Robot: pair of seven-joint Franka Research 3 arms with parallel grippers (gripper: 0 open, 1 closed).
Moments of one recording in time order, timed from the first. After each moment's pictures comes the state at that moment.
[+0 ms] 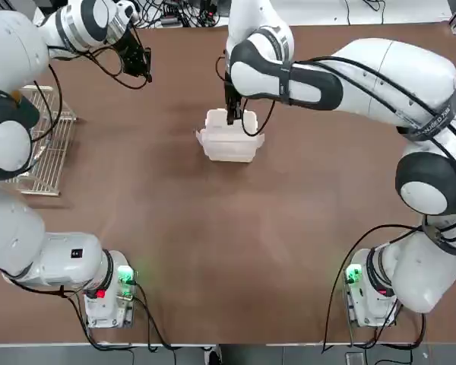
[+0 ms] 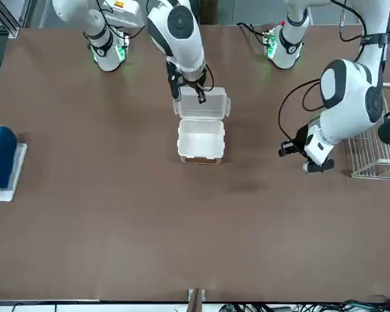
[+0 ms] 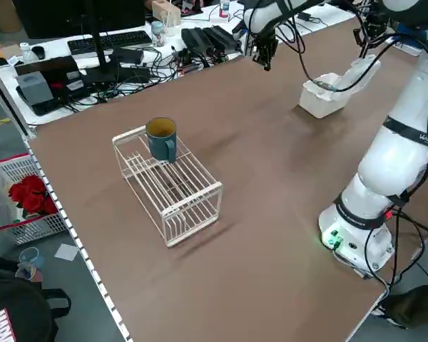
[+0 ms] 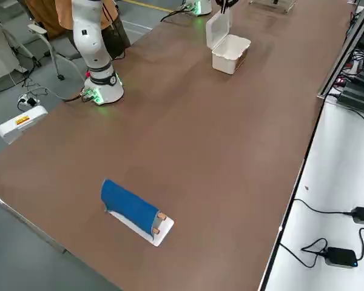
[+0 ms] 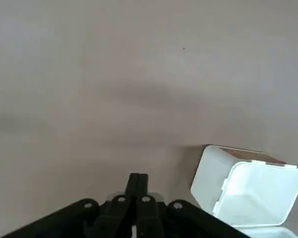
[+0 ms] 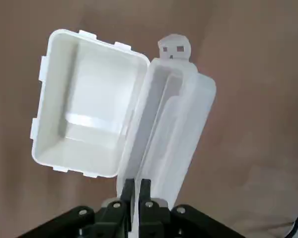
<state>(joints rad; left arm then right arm) 0.02 0.13 -0.23 -2.02 -0.37 2.11 -0.22 0.82 0.33 0.07 -1.59 0.22 1.96 2.13</state>
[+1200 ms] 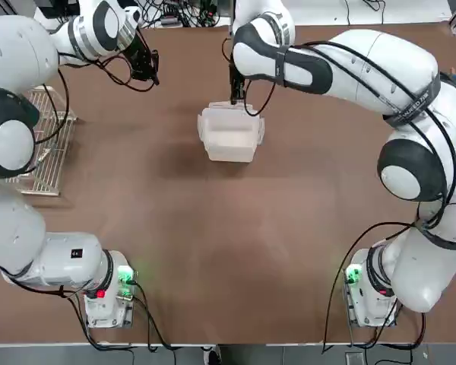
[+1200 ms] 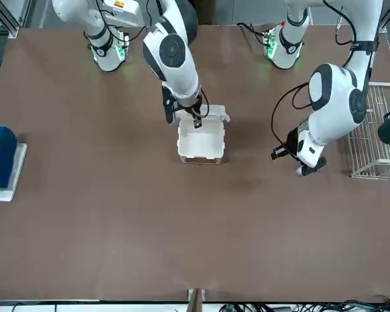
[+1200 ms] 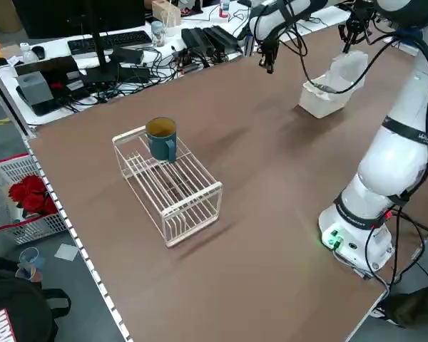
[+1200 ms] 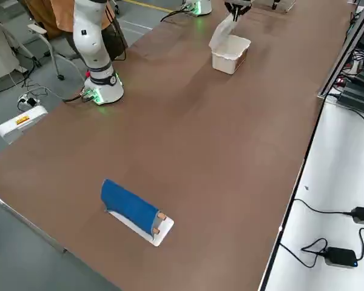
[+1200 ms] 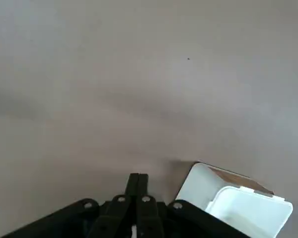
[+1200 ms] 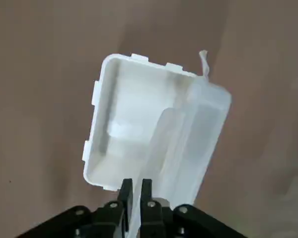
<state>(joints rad) 0.02 0.16 -0.27 -2.04 -0.37 2.22 -0.38 0.80 0.43 -0.01 -1.49 0.22 1.98 2.09</state>
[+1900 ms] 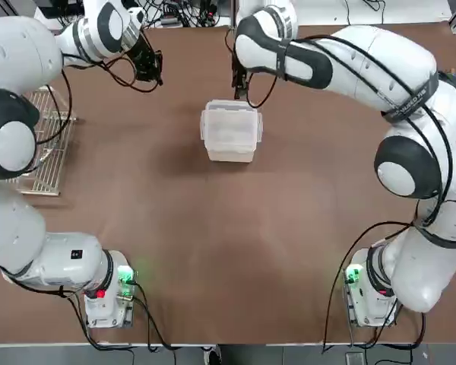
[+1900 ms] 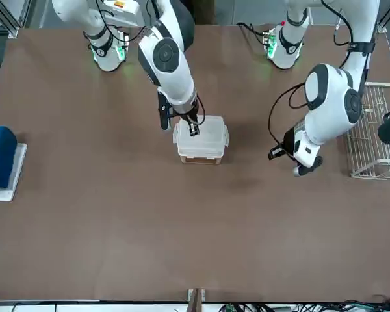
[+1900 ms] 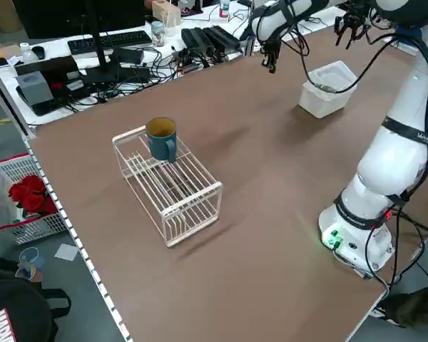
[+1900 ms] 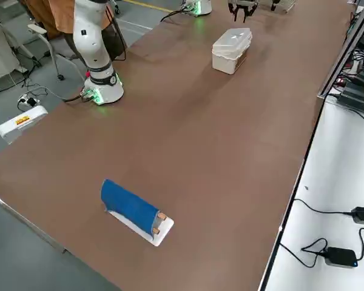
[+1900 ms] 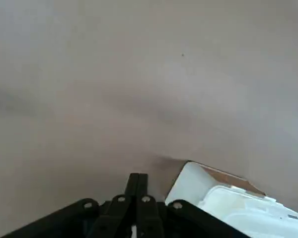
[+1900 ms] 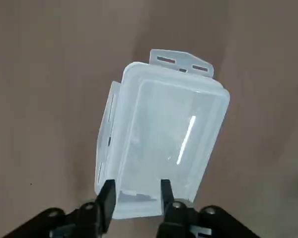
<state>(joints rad) -0.01 0.16 -0.27 -2.05 -0.40 2.24 -0.43 0.80 0.47 -0.03 -1.46 0.22 2.03 2.07</state>
